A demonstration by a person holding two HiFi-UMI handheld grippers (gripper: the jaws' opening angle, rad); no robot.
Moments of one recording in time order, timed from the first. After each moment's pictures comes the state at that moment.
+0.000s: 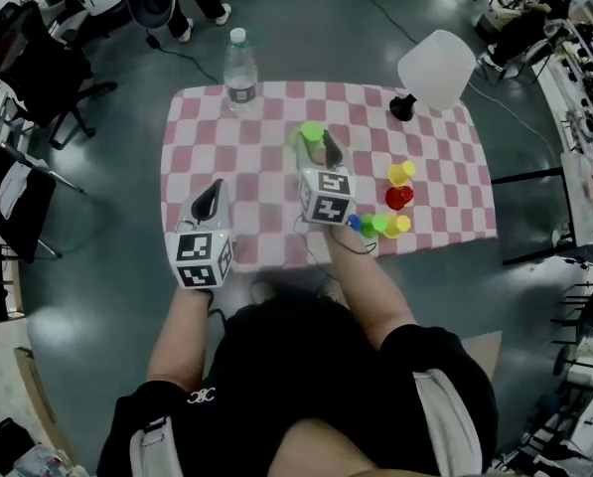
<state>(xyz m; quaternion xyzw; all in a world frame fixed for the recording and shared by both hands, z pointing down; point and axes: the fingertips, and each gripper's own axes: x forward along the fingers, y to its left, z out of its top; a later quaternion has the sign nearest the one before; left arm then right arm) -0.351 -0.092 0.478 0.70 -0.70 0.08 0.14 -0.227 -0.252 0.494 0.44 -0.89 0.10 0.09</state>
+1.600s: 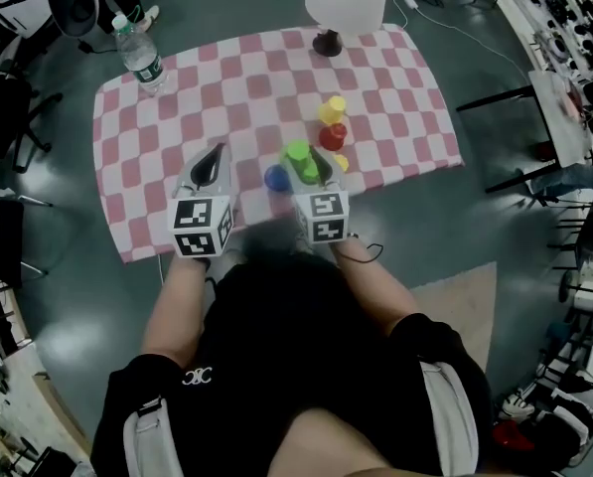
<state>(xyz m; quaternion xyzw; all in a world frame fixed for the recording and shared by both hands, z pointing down) -0.188 -0.143 0.476 0.77 -0.61 0.10 0.14 -0.054 -0.168 0.556 0.44 -0.87 0.11 0.18</state>
